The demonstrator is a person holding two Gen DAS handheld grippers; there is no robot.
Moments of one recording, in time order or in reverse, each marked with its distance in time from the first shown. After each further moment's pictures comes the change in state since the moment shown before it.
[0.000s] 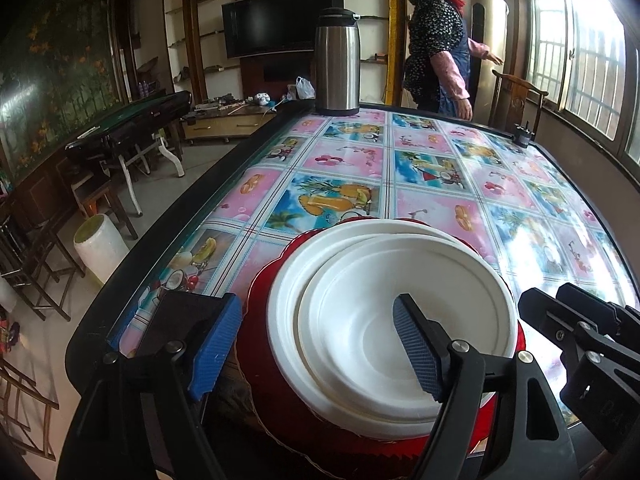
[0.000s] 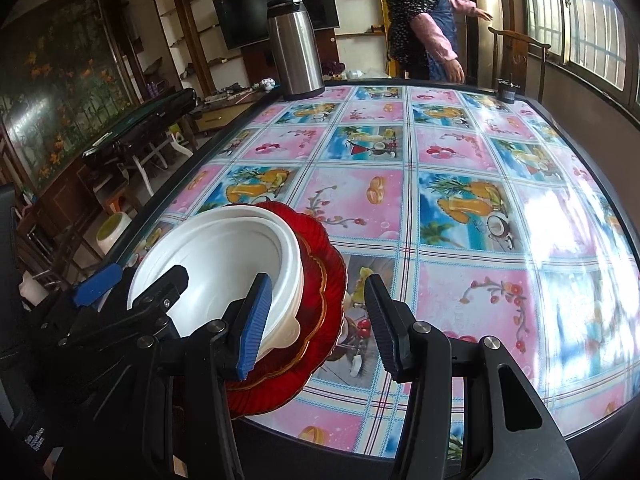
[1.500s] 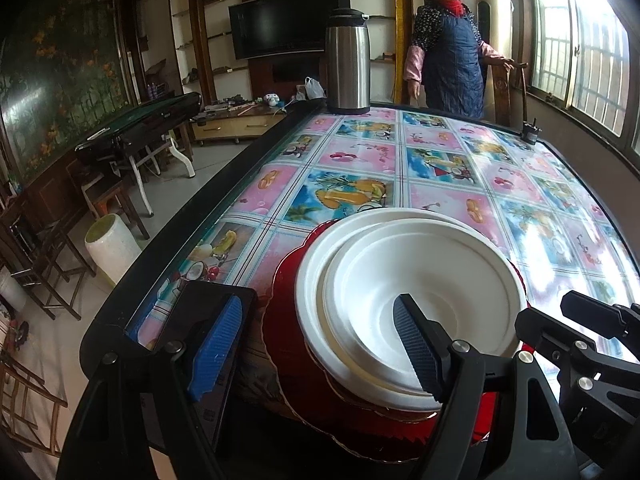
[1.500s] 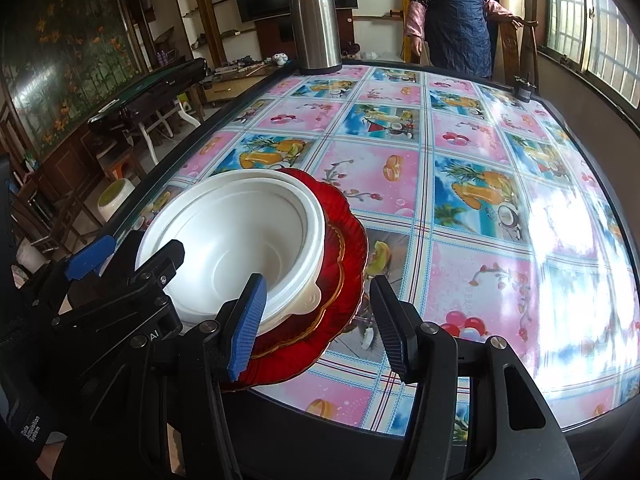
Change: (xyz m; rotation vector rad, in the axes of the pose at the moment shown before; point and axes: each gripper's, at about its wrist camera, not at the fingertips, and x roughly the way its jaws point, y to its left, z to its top) left arm -0.006 0.011 -0.009 0.009 0.002 0.031; right arm 0.000 0.018 -0.007 -0.074 0.090 0.000
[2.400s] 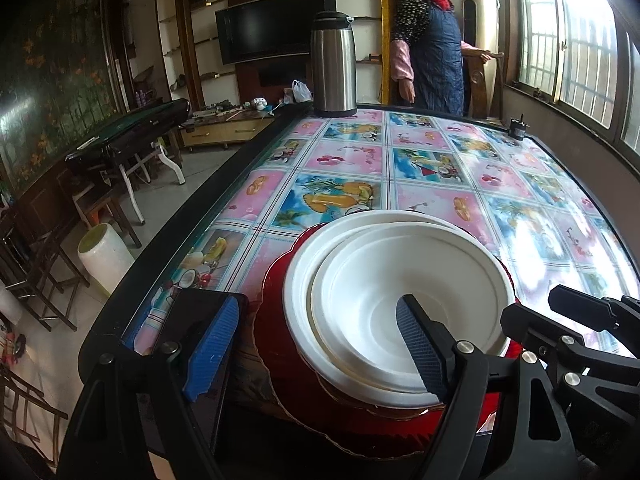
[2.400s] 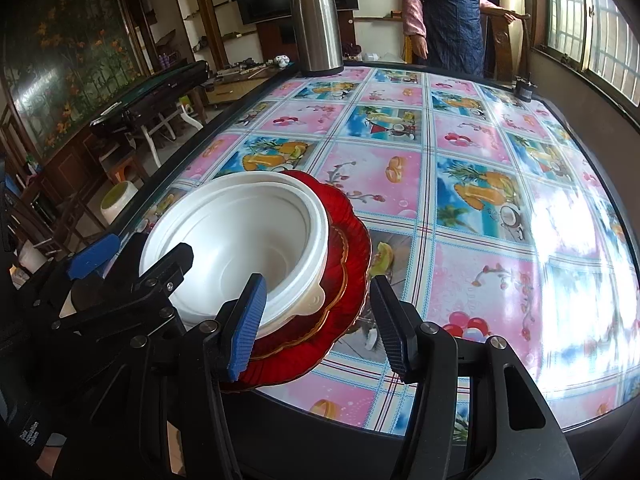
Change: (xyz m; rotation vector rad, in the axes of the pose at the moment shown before) left arm -0.005 -0.003 0.002 0.038 -0.014 -0.035; right arm -0.001 0.002 0.000 0.006 -0.005 0.010
